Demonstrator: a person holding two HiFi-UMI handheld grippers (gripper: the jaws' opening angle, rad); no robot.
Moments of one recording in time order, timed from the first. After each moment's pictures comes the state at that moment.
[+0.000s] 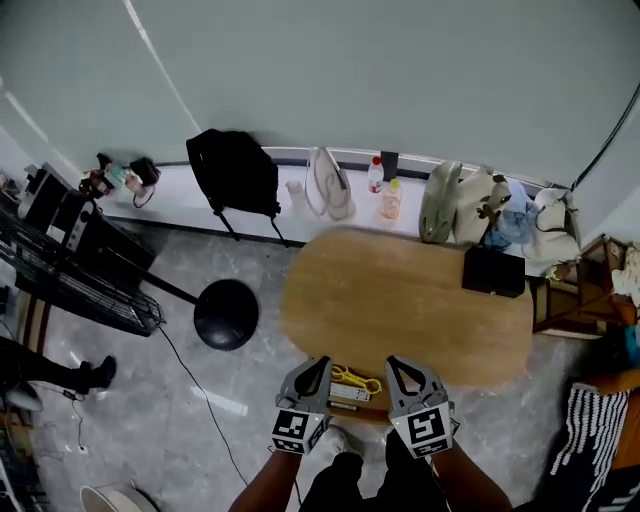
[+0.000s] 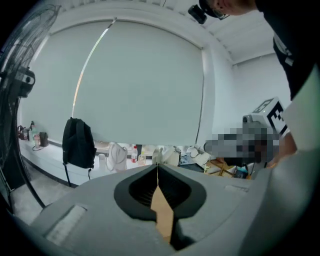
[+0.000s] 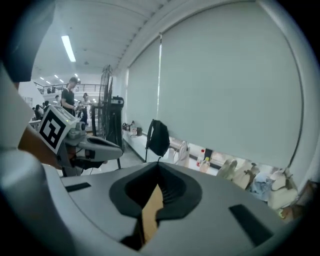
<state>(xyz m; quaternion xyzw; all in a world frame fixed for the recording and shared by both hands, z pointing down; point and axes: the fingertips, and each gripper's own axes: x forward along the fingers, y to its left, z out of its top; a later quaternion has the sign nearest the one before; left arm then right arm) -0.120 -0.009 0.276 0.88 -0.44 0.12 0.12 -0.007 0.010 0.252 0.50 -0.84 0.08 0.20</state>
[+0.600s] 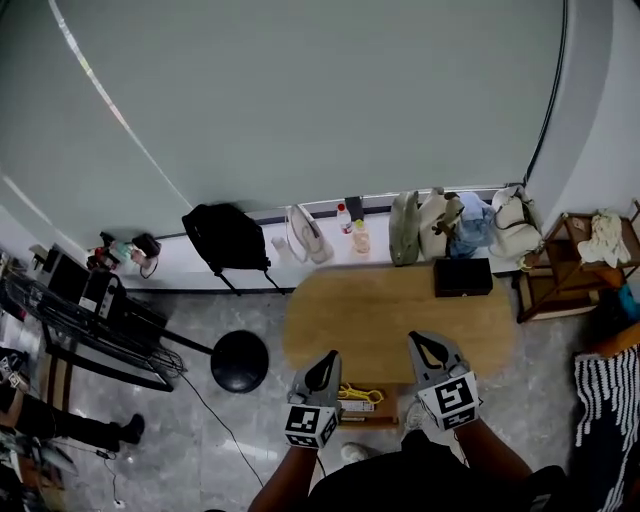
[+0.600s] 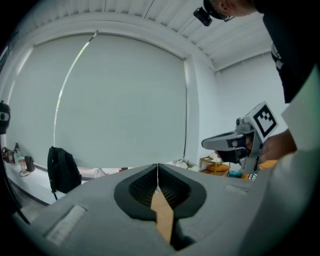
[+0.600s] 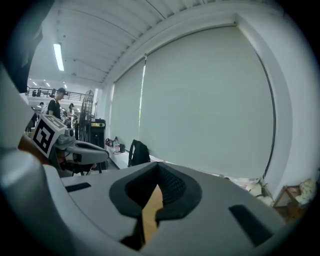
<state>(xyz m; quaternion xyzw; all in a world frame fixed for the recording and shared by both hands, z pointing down) -0.038 0.008 0.119 0.92 -0.39 0.08 0.05 0.109 0.031 0.093 0.59 -0.80 0.04 0.12</state>
